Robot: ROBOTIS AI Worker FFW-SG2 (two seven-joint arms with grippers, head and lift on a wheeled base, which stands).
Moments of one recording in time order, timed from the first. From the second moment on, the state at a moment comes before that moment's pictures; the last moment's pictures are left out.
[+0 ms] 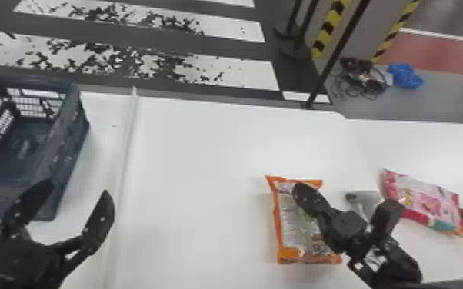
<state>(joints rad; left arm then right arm) 0.71 0.17 -0.07 -1.98 0.28 -0.30 -0.24 0.40 -0.17 -0.29 -1.59 -0.17 -0.05 0.71</state>
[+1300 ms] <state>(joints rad) 0.68 0.18 -0.07 -1.95 0.28 -0.33 -0.24 0.55 -0.12 -0.59 -2.10 -0.26 0.76 0.64</state>
